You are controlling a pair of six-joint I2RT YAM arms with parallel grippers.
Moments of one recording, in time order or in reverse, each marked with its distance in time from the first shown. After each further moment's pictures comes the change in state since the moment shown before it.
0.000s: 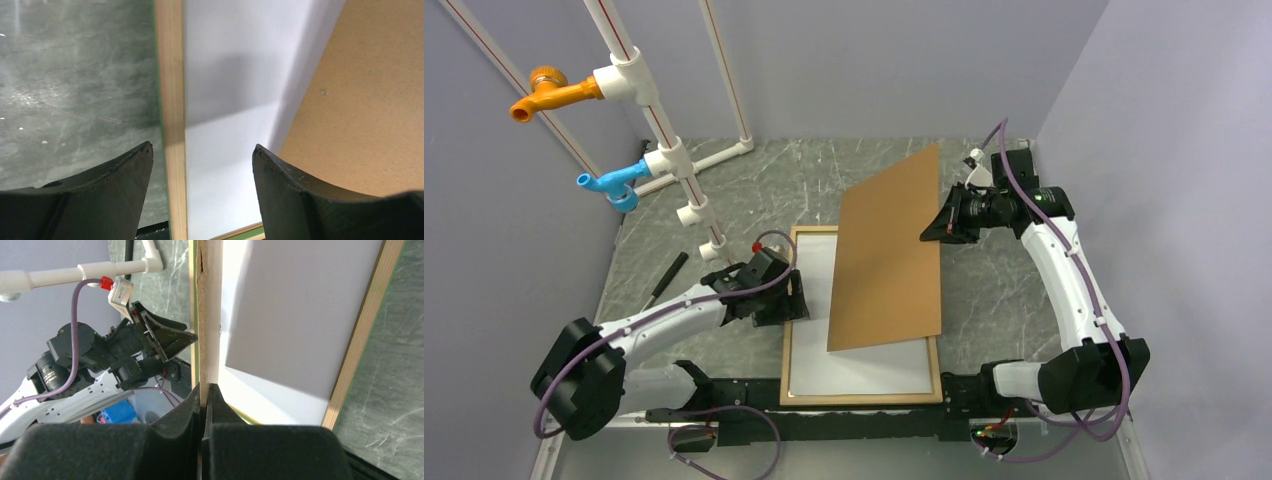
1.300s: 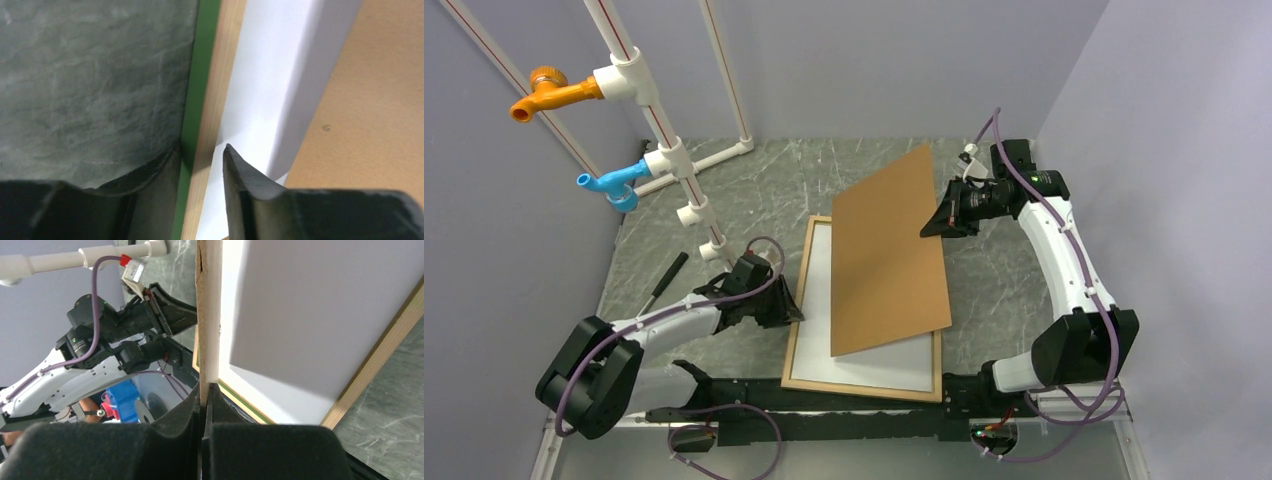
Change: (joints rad) left arm 0.165 0.006 -0.202 0.346 0.243 0.005; right arm -0.043 0.142 0.104 -0.088 -0.093 -0.120
